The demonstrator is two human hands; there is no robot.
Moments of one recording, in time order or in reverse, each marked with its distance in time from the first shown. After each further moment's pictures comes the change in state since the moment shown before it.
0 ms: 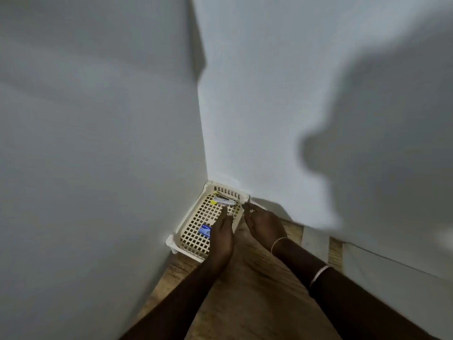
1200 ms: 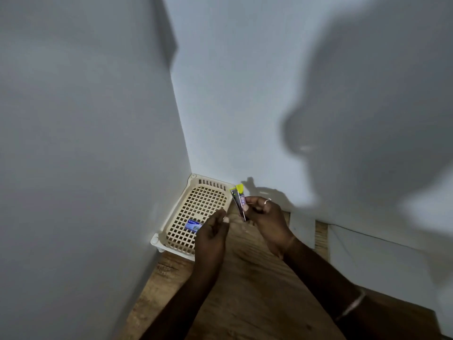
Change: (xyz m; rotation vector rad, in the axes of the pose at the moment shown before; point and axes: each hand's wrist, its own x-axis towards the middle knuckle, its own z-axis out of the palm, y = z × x) left_hand -0.041 0.014 -0.003 -0.072 -0.027 0.009; right_hand -0.025 -0.016 -0.040 1.274 0.116 0.638
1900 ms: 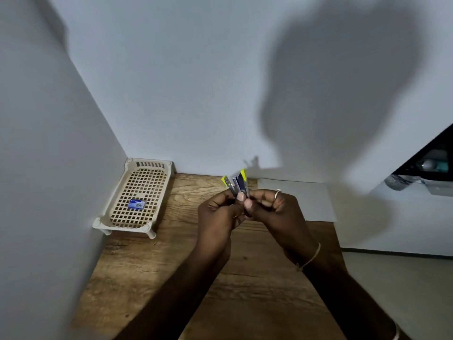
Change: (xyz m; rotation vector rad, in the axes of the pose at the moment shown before) left_hand -0.159 0.059 0.117 -0.302 -0.383 -0.183; right_hand -0.211 -0.082 -0.115 -0.144 0.139 -0.172
